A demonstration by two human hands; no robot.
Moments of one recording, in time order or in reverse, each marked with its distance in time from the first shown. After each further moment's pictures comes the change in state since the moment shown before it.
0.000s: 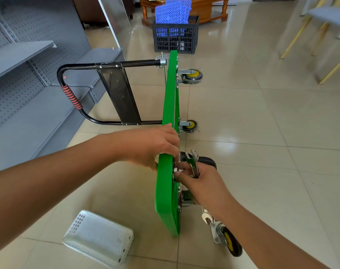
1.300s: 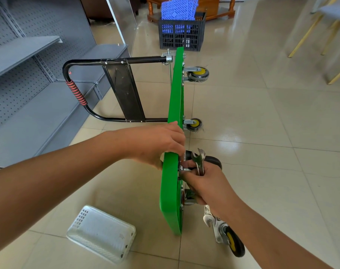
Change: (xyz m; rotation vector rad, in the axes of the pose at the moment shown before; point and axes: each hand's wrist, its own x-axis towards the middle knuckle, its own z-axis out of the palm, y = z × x) left_hand 0.001 0.000 0.000 0.017 -0.024 -0.010; right_hand -0.002 -0.010 0.001 0.107 -0.056 0.141
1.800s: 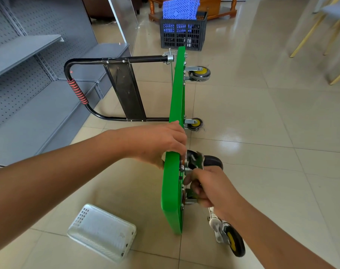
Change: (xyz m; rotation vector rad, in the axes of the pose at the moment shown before) left_hand -0.001 -0.002 0.002 -0.005 0.014 0.011; right_hand -0.002 -0.005 -0.004 0.117 -0.054 0.202
